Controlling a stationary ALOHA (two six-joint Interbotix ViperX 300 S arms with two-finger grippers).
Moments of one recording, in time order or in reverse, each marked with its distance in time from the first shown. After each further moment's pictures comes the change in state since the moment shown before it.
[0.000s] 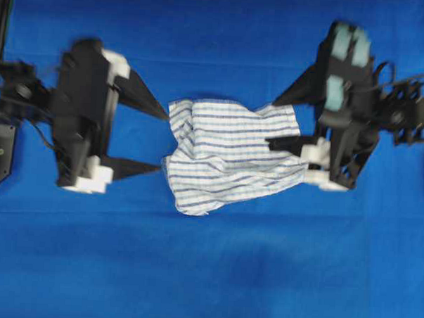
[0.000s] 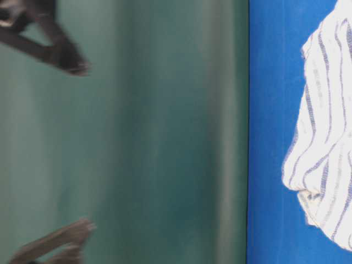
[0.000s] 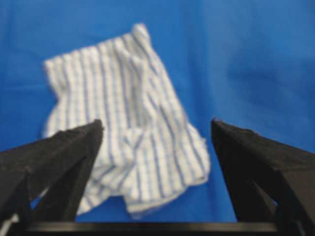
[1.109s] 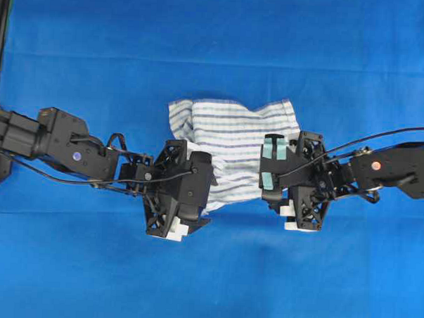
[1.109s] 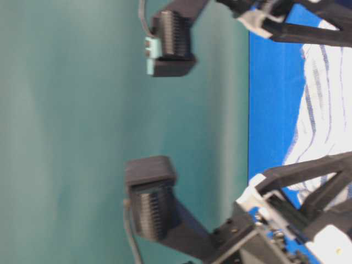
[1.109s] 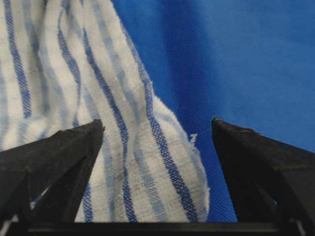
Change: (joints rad) left arm -0.081 0.647 0.035 -0.006 -0.505 -0.002; right arm 0.032 0.420 0.302 0.000 -0.451 0.048
